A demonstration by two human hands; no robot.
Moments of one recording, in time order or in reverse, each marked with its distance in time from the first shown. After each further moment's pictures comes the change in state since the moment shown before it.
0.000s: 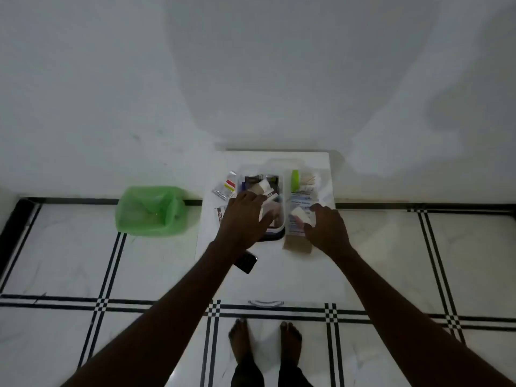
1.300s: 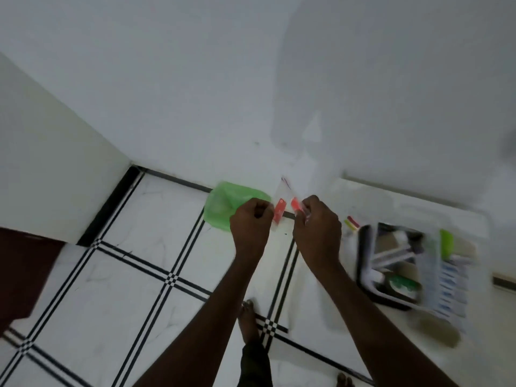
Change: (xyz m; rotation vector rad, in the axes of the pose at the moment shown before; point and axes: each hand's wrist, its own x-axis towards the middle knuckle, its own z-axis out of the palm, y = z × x) left_hand -0.033 -0.221 -0.096 -0.613 0.572 -0.732; right_hand 0.036 -0.321 0.093 0.278 0.210 -0.289
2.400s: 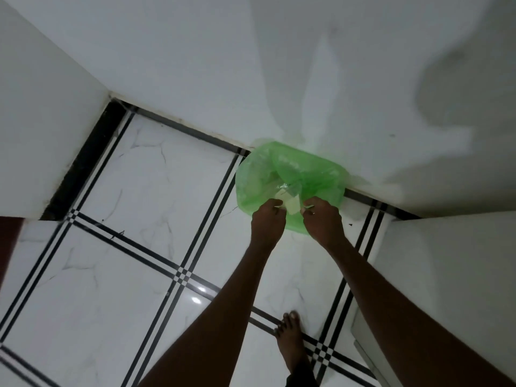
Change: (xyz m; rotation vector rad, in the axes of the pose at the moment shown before) left_hand 0.275 -0.376 0.058 0.129 -0.373 -0.378; right_hand 0.089 0.061 0.475 -0.059 -0.576 0.379
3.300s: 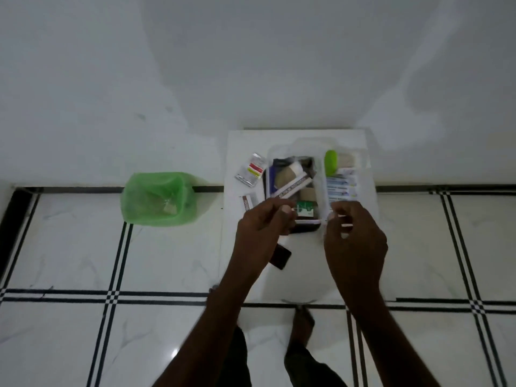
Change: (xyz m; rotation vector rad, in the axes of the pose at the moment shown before) left_hand -0.537 0.240 0.192 -0.338 -0.418 0.468; right_hand -0.475 0.261 -0.410 0.166 0.938 -0.032
